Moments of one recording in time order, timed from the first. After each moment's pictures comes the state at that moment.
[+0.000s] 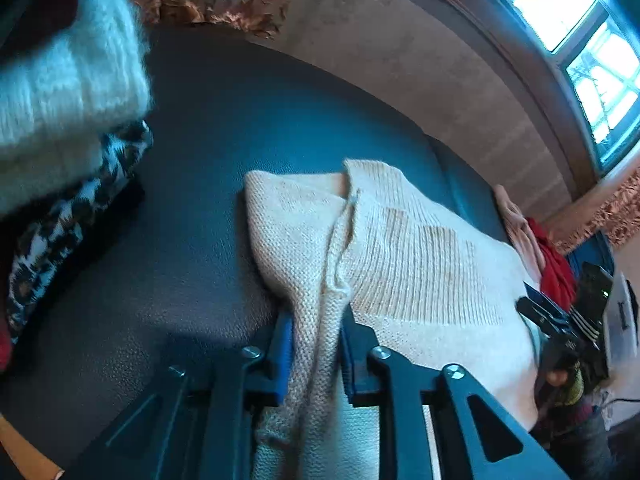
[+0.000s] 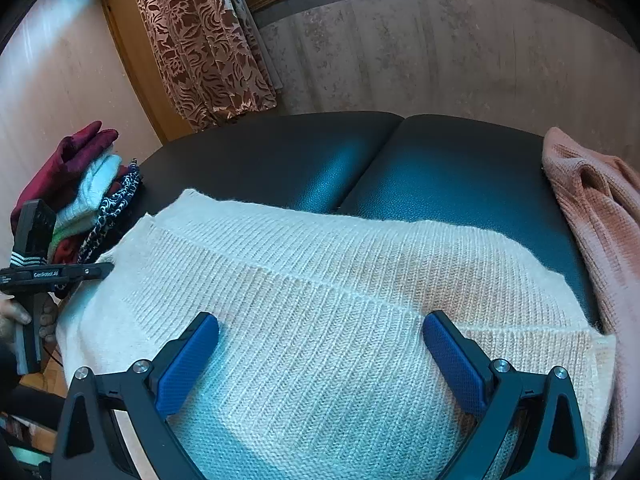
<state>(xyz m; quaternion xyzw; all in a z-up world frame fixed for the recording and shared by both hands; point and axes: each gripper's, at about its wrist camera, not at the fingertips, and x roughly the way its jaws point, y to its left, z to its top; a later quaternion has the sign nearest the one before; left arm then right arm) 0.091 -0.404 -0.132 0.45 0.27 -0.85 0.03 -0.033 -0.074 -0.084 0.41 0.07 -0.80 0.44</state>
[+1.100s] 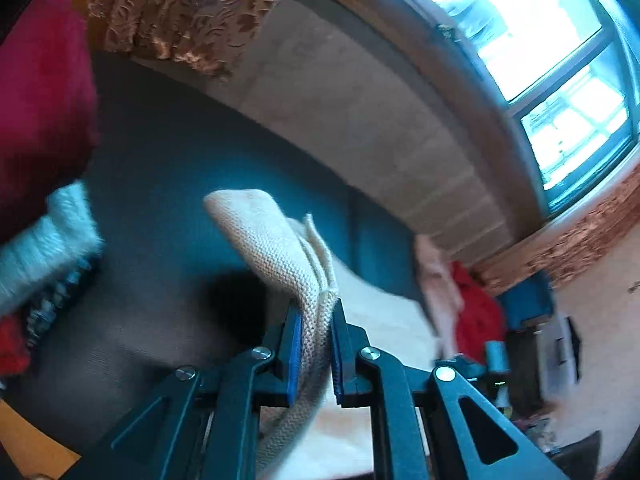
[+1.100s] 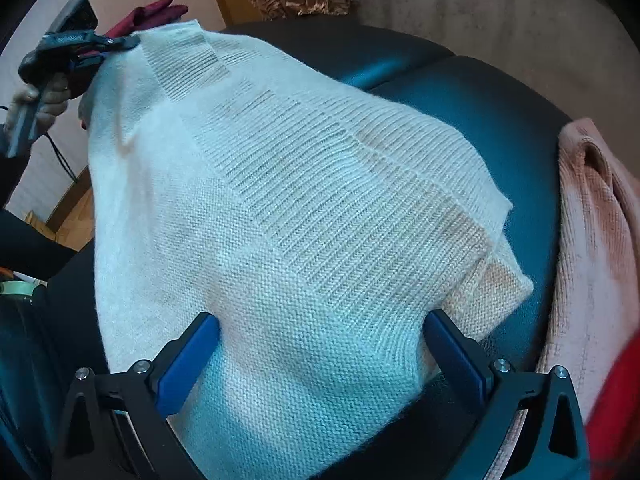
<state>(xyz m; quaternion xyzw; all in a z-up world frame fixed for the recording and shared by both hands) 0.078 -0.381 -0.024 0.39 0.35 -0.85 -0.04 -0.024 0.003 -0.097 0.46 0.25 -0.67 0.52</state>
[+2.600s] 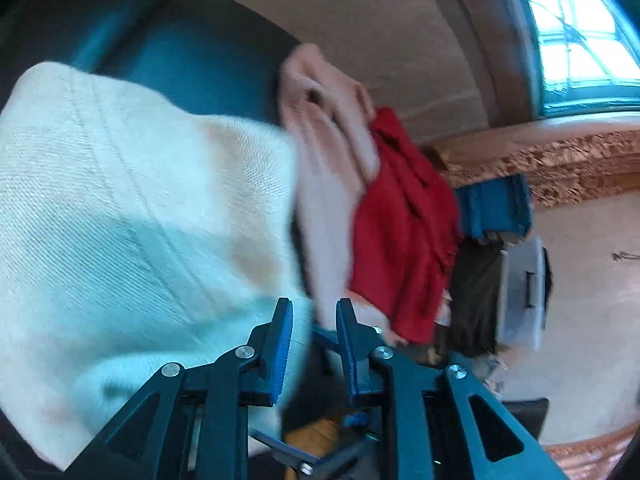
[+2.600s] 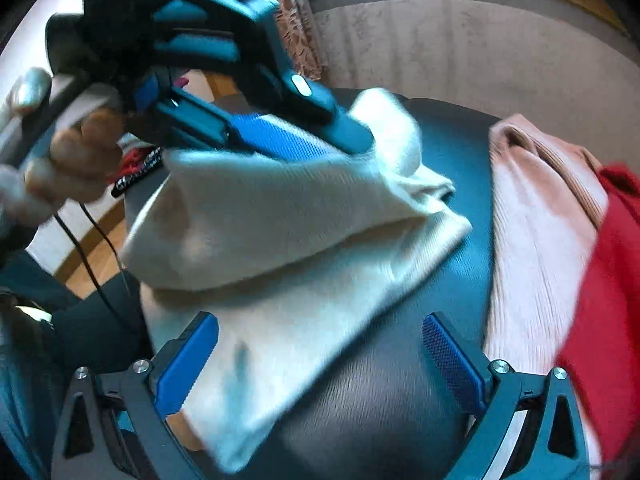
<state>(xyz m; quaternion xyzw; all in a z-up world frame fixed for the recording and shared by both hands) -0.065 -0.079 -0.058 0.56 0.38 -0.72 -0.17 0.018 0.113 -0.072 0.40 0.13 -0.75 0.51</state>
